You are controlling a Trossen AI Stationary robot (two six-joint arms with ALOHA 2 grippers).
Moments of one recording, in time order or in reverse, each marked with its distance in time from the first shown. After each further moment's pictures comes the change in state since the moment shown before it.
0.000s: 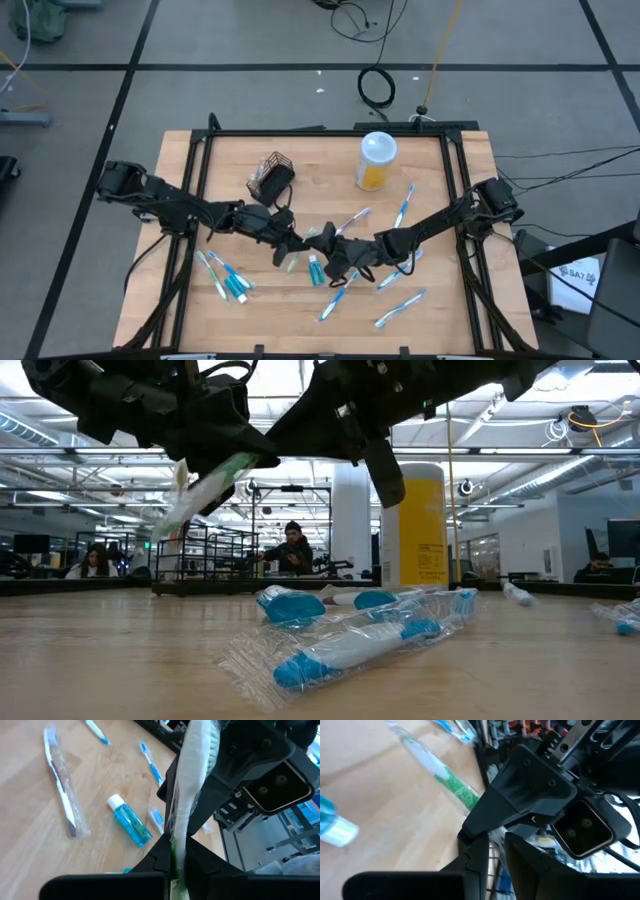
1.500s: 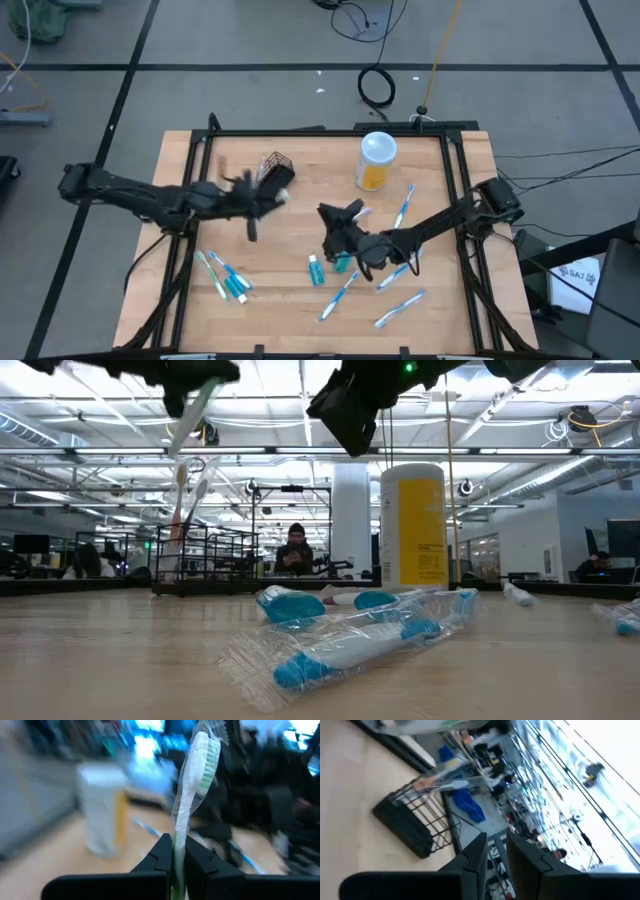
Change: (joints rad) left arm -0.002 -0.550 0.001 -0.281 -0.461 0.537; right arm 0.016 -0.021 0.000 0.280 0.534 0.205
